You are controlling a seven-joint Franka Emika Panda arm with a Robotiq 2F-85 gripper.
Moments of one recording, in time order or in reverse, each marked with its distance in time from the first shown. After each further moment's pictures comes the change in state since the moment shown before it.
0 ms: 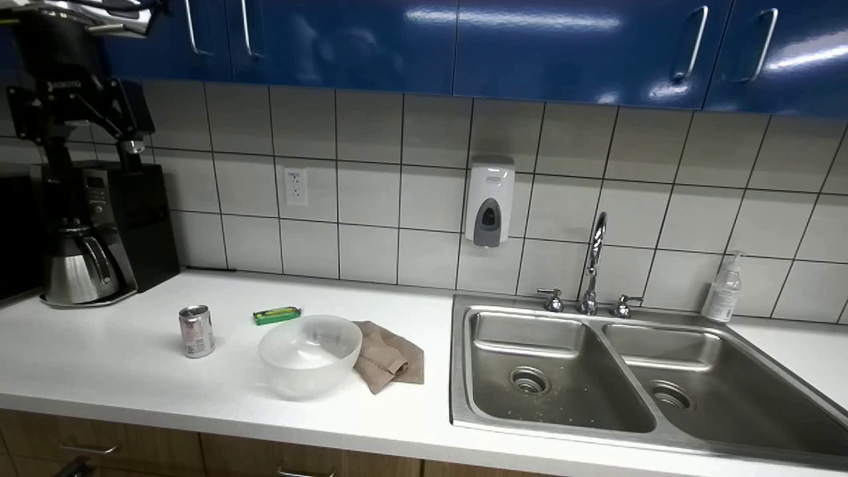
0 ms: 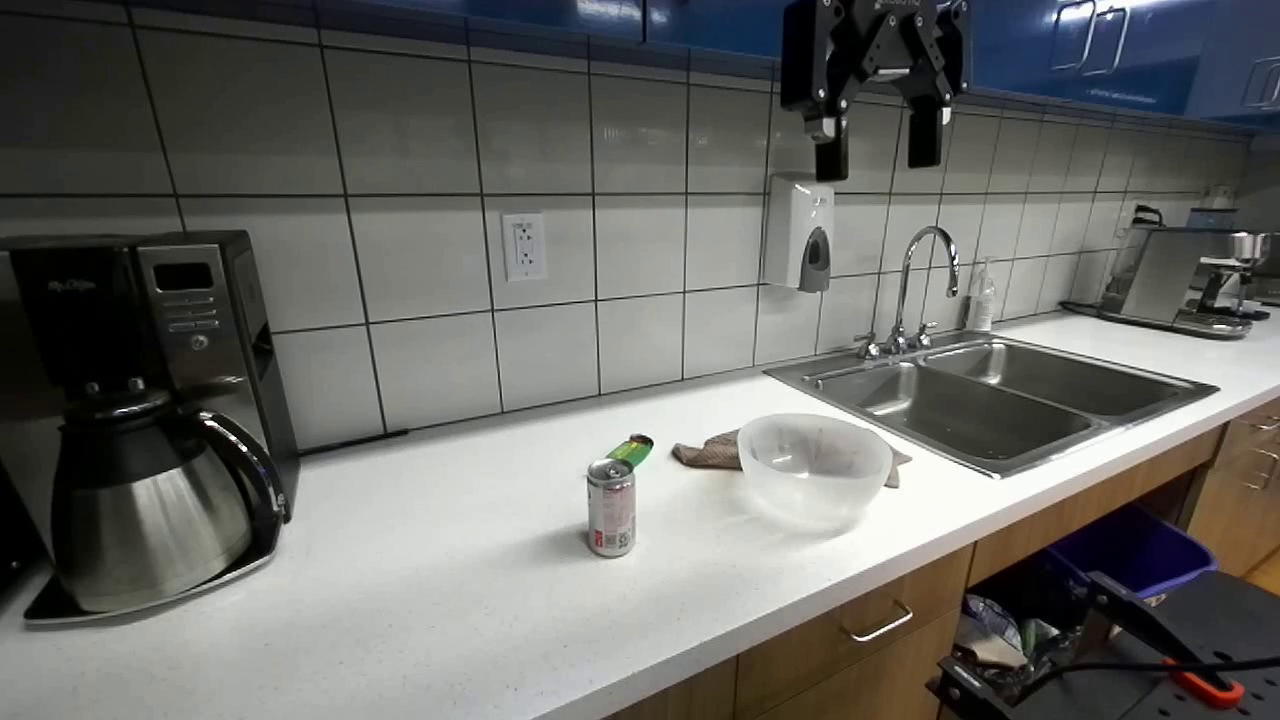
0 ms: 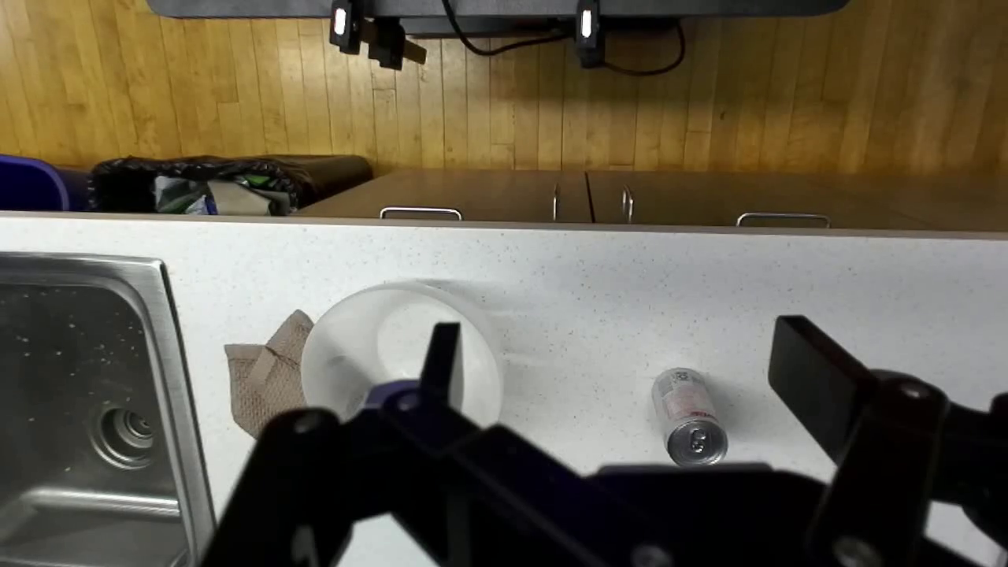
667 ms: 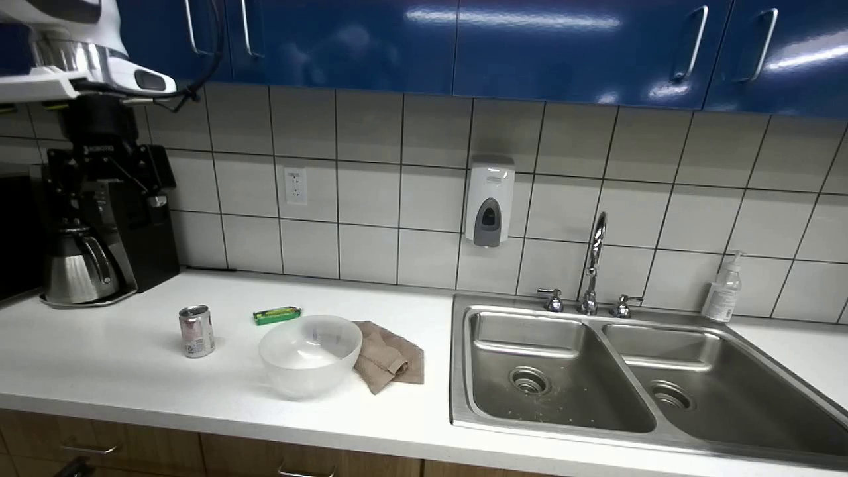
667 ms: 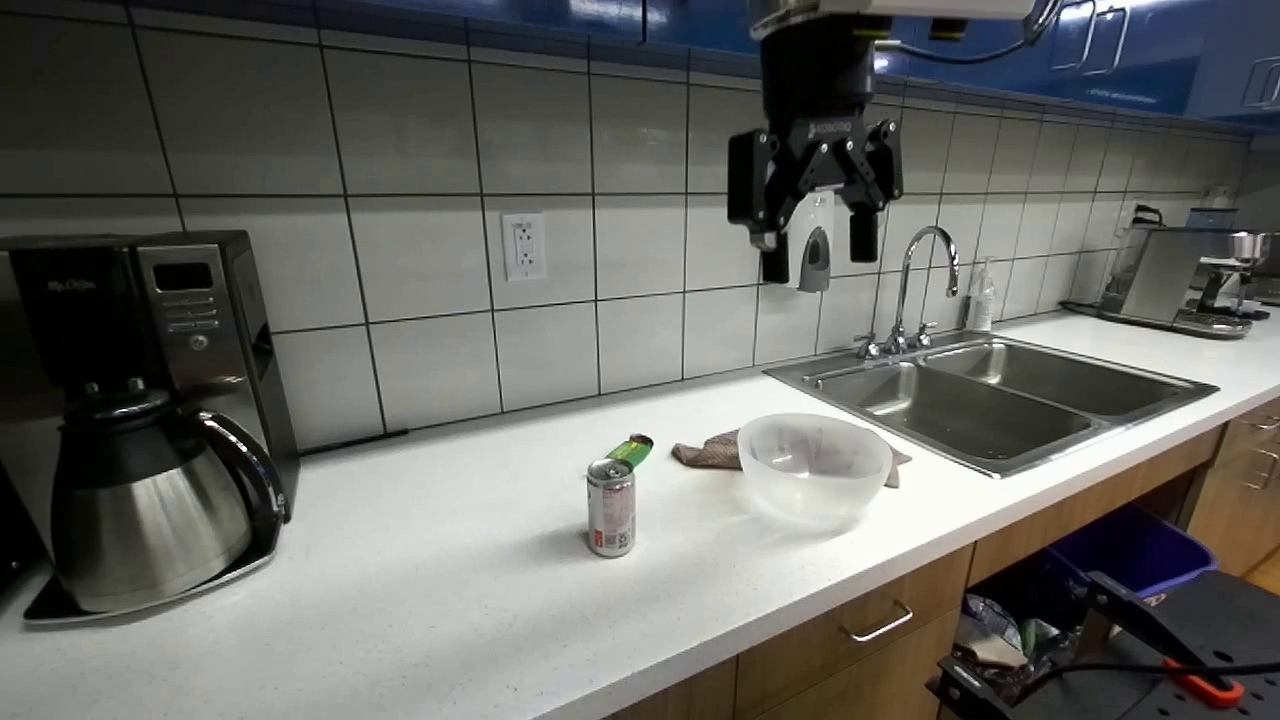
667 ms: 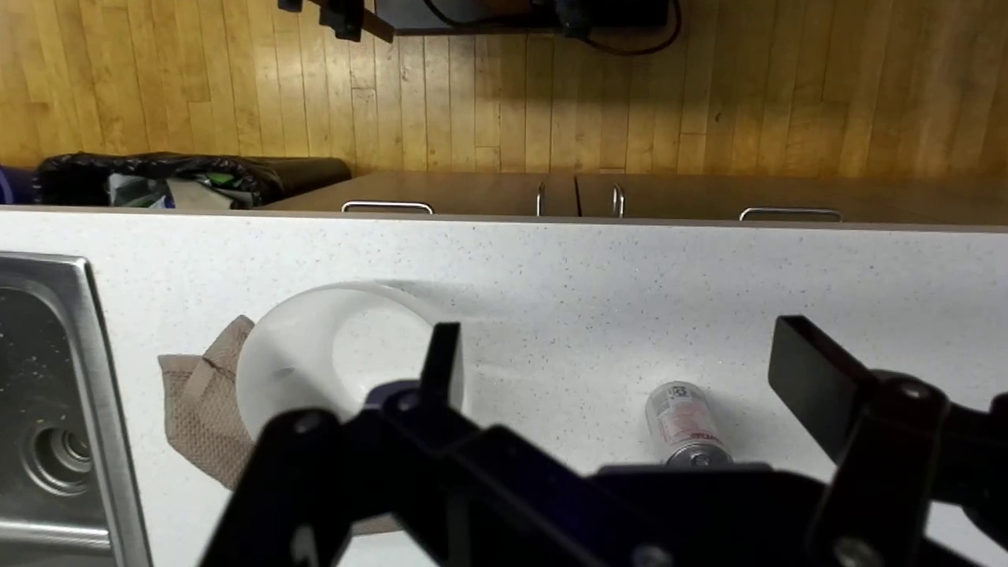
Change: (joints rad) arm 0.001 0.184 0.017 -0.047 -0.001 0.206 0.028
